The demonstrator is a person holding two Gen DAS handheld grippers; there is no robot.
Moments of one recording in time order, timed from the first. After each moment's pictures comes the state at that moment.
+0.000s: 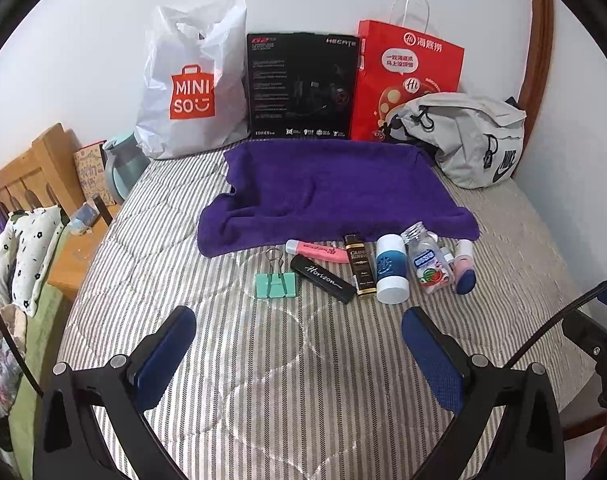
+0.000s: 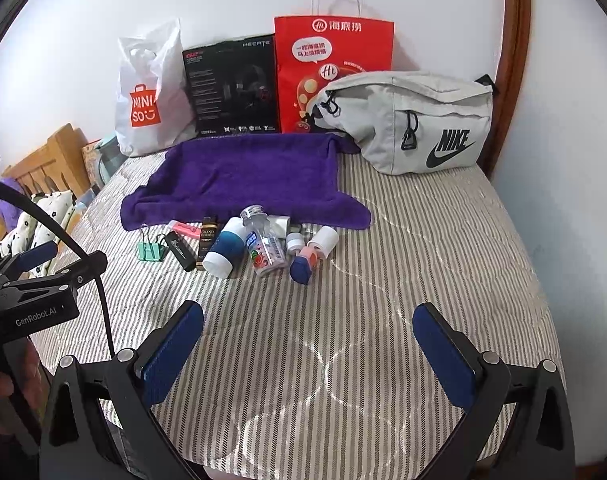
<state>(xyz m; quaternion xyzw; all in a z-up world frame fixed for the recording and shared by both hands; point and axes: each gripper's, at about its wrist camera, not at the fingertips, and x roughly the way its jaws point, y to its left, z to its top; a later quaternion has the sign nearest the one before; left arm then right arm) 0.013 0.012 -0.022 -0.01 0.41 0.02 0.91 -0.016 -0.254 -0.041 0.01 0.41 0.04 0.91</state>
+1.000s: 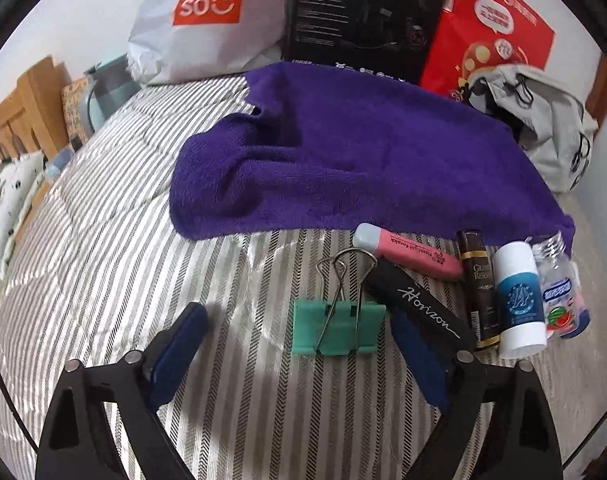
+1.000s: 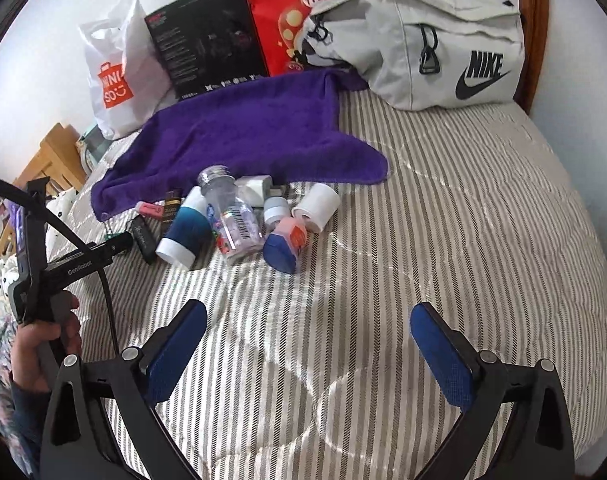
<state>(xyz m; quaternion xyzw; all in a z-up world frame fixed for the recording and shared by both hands) 0.117 0.057 -0.133 -0.05 0.46 0.05 0.88 0.055 -0.281 -0.122 0.07 0.48 0.07 0.87</state>
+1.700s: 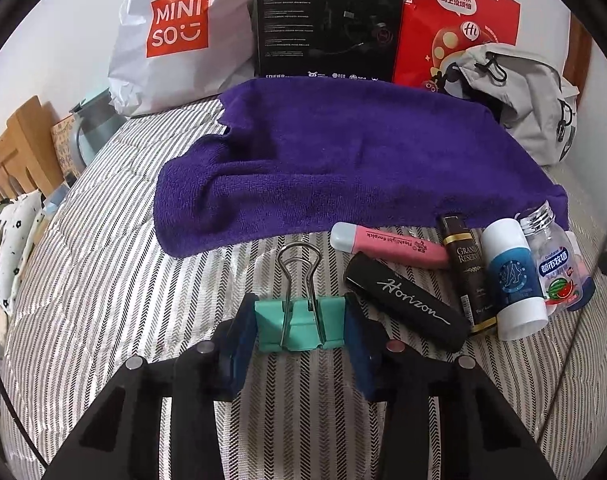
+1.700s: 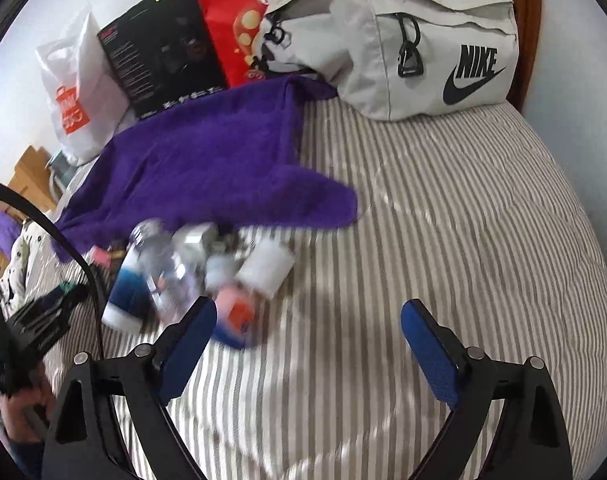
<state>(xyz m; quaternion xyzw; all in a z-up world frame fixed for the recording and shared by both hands) 0.112 0.047 -0.129 -0.01 0.44 0.03 0.90 0.119 -0.301 -0.136 0.08 0.48 0.04 0.87</state>
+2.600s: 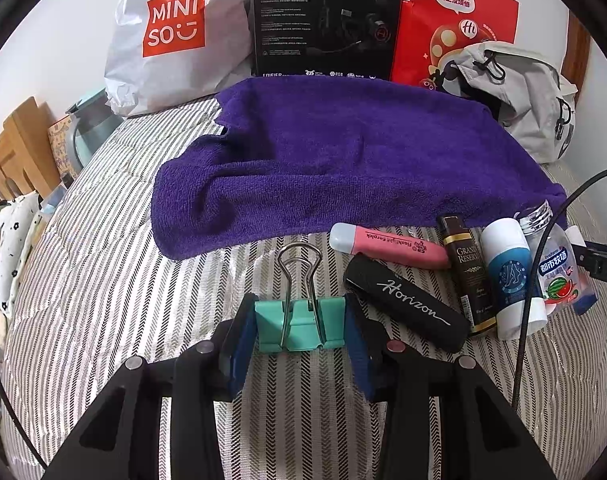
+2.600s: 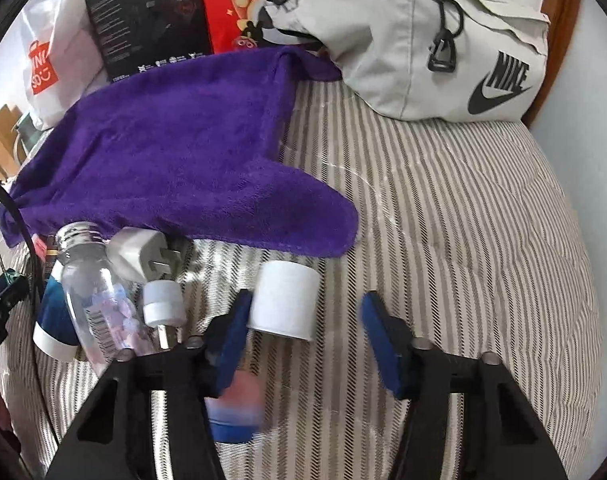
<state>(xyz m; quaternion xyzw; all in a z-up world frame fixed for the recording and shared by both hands) 0.113 0.046 -0.130 -0.01 0.45 0.02 0.89 0.161 -0.285 -0.165 0.00 0.50 0.02 0.87</state>
